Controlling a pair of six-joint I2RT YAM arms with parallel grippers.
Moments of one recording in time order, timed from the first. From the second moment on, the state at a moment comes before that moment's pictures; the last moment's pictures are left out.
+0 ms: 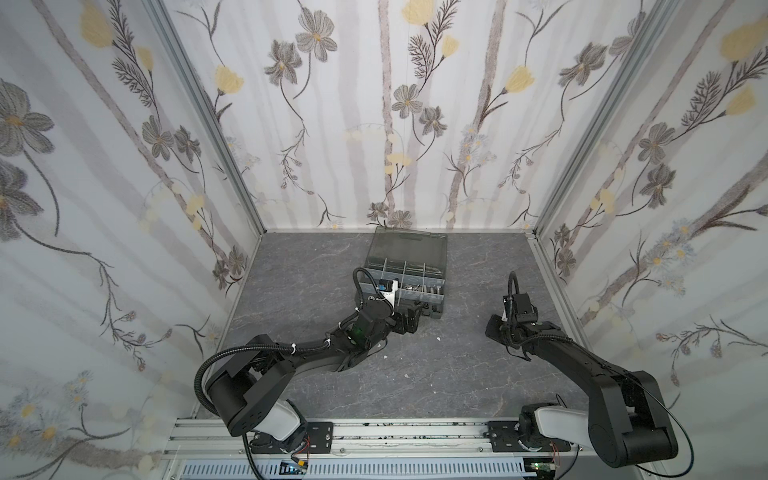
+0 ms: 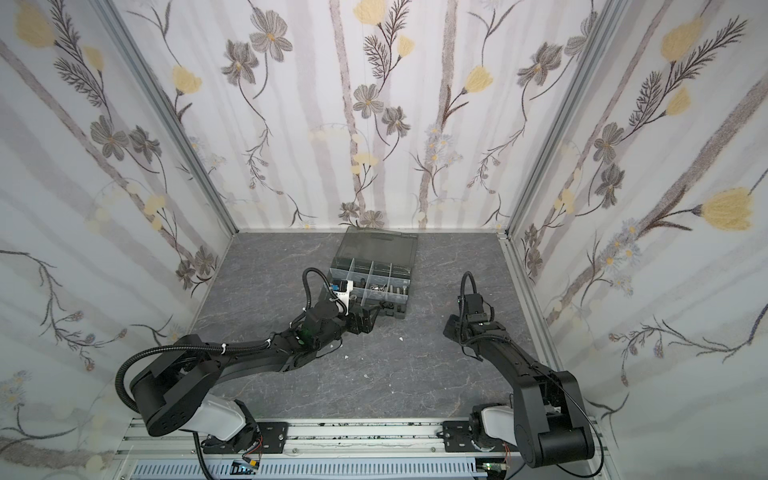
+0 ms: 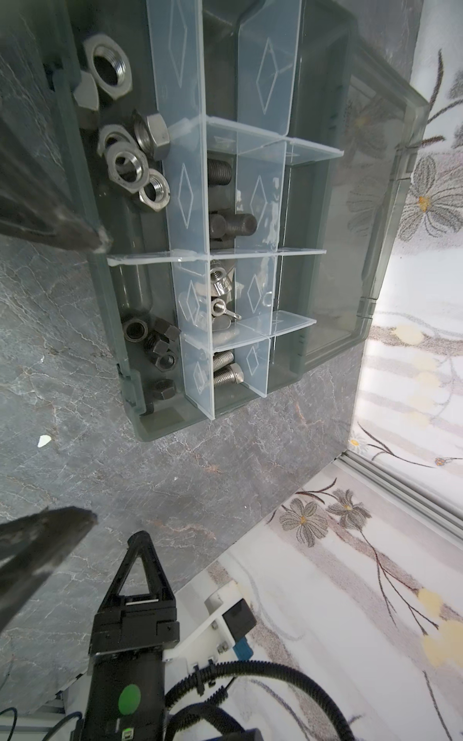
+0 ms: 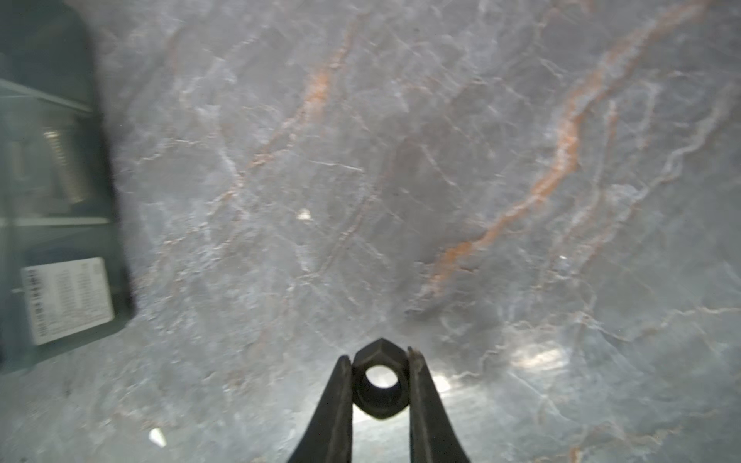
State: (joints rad) left arm -0.82 1.47 0.61 0.52 -0.13 -0.50; right arm 0.18 1.26 0.60 -0.35 -0.02 0.56
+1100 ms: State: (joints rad) left arm -0.81 0.99 0.40 0.16 -0.40 -0.50; right arm 0.57 1.68 1.03 -0.28 -0.03 0.54
